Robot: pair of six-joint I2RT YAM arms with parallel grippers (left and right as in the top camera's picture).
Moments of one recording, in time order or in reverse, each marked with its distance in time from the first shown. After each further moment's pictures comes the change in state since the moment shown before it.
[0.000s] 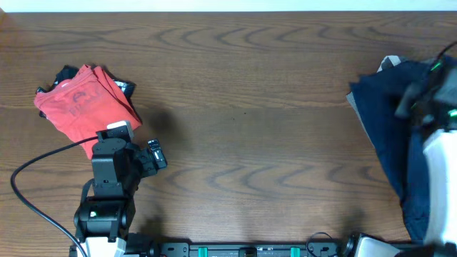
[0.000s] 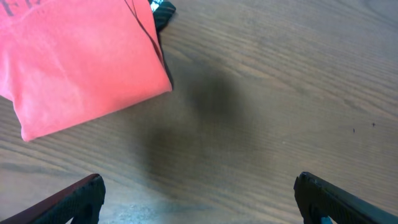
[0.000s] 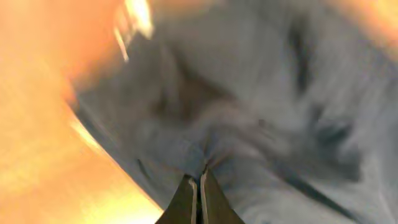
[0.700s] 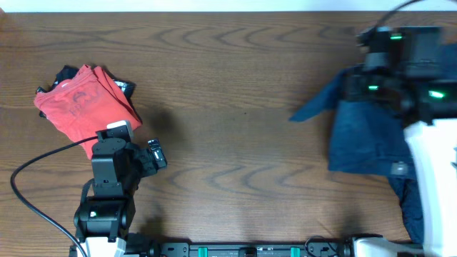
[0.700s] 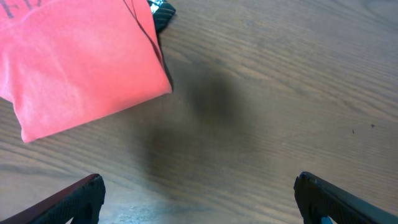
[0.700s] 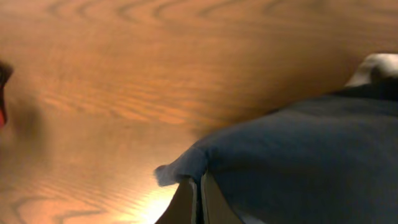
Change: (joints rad) left arm 0.000 0.000 0.000 0.010 0.000 0.000; right arm 0.373 0.055 0.280 -0.295 -0.443 -0.057
